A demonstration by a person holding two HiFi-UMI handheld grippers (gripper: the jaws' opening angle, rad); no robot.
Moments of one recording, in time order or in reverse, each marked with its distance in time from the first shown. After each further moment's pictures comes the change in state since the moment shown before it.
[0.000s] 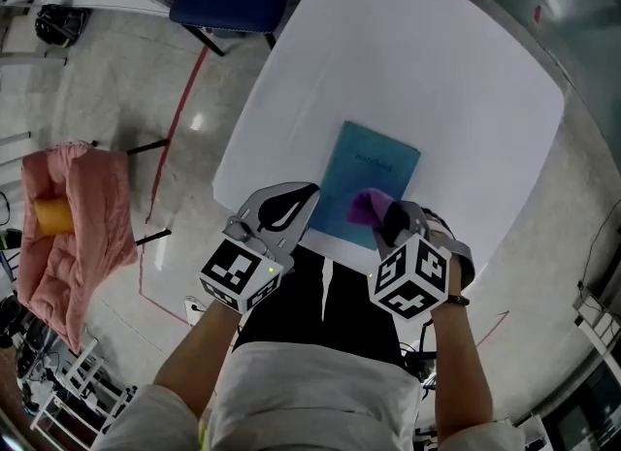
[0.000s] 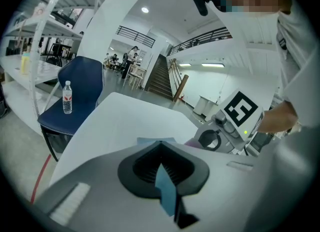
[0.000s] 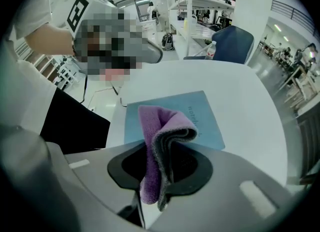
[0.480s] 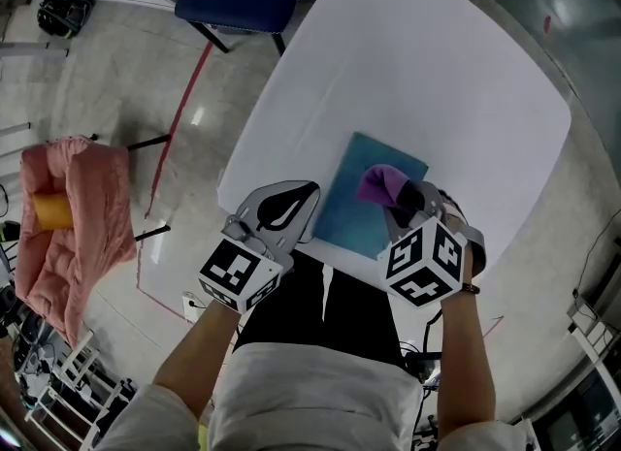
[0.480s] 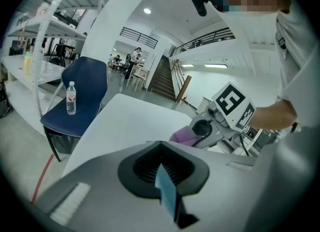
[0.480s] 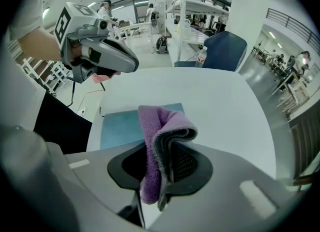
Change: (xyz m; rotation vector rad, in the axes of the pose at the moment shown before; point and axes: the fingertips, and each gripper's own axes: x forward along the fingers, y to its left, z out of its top) left arm 0.000 0.027 0.010 -0.013 -0.009 0.026; right arm -0.002 -0.057 0.033 0.002 -0.026 -0.085
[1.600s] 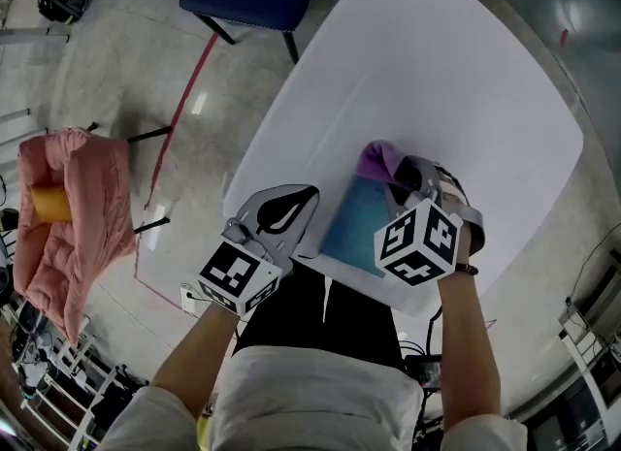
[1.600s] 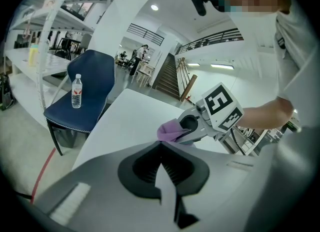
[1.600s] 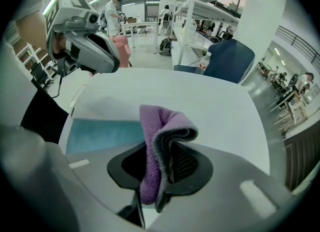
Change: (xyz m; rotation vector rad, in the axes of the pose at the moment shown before) left arm 0.007 0.040 -0.004 -0.063 0.034 0.025; right arm 0.045 -0.049 0.049 -0.120 -0.025 -0.062
